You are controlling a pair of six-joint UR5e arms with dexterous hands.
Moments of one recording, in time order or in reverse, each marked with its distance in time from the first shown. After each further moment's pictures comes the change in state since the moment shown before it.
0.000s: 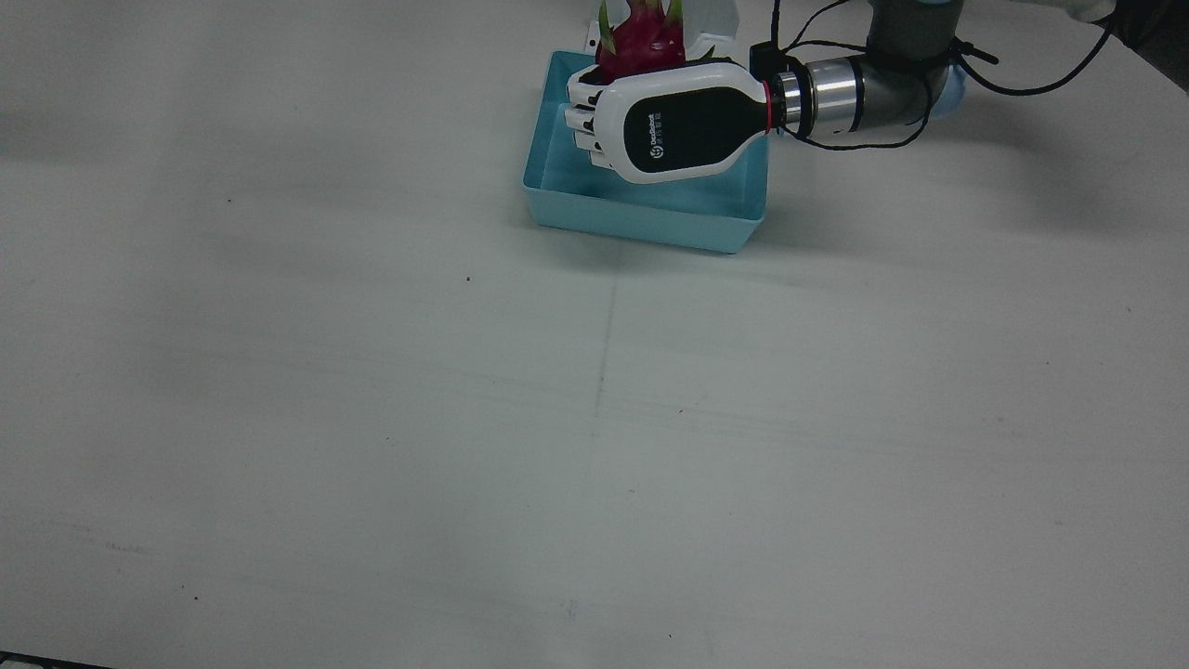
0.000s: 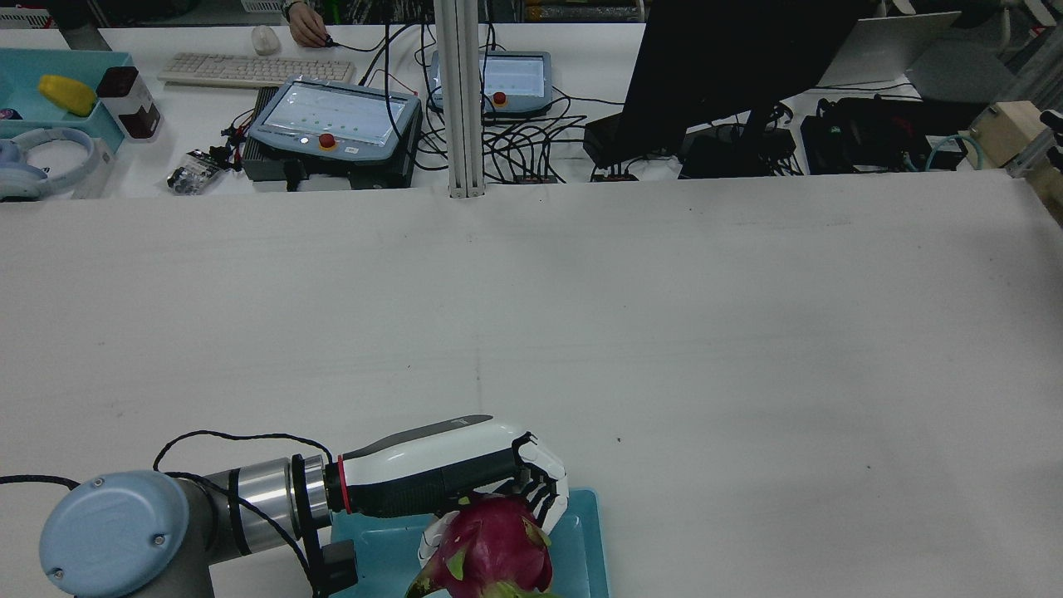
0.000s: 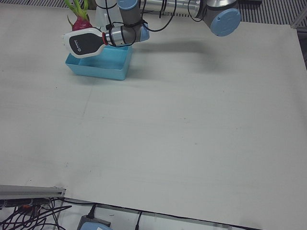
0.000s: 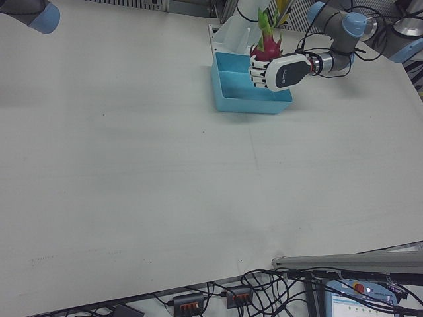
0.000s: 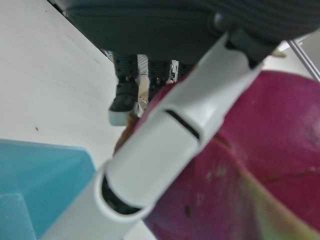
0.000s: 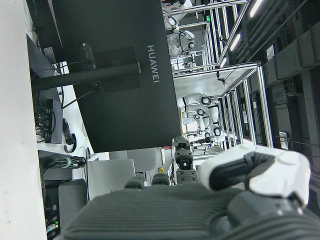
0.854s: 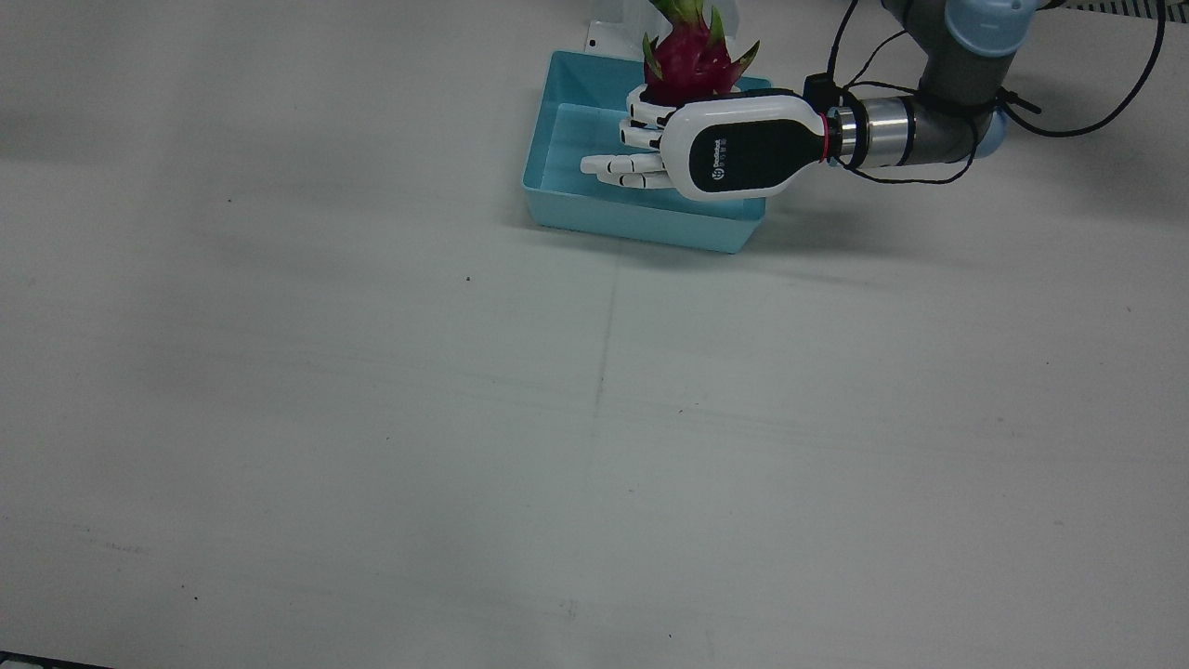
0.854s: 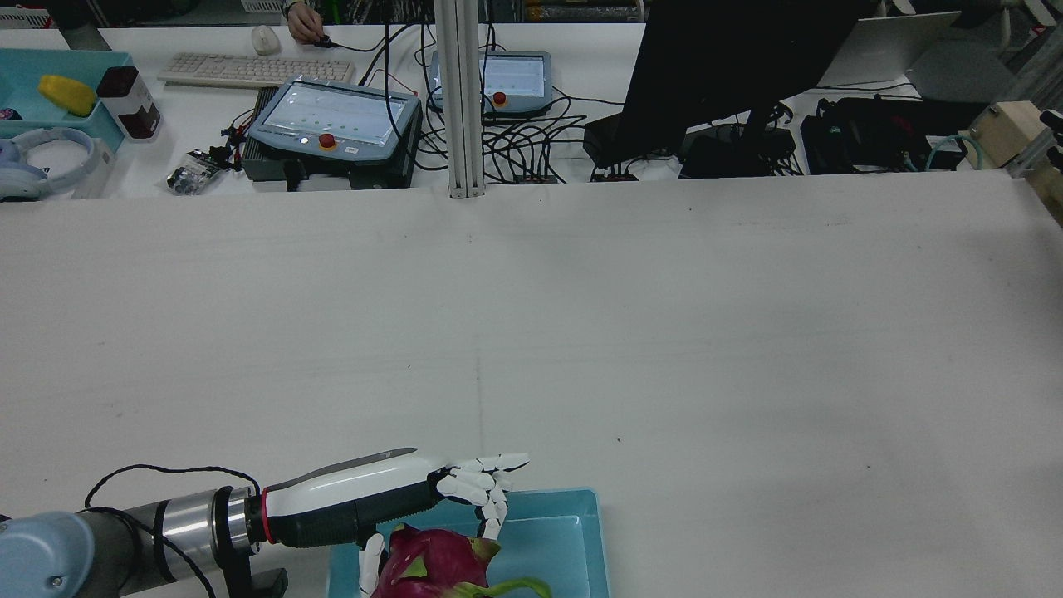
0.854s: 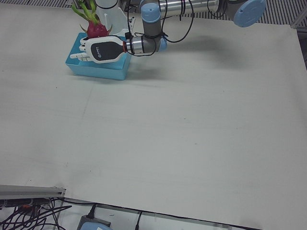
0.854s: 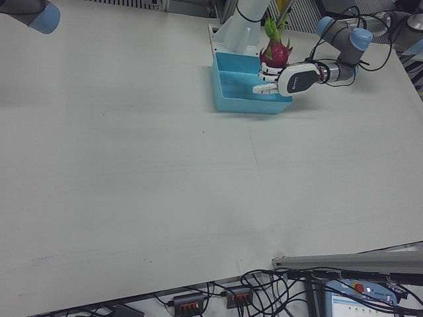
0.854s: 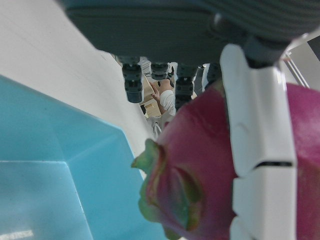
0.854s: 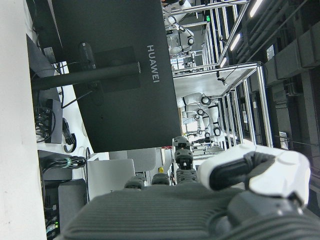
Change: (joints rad) left arm -0.001 0.230 -0.008 -0.278 0.013 -0.057; right arm 0.000 0.000 0.000 0.000 0.000 0.000
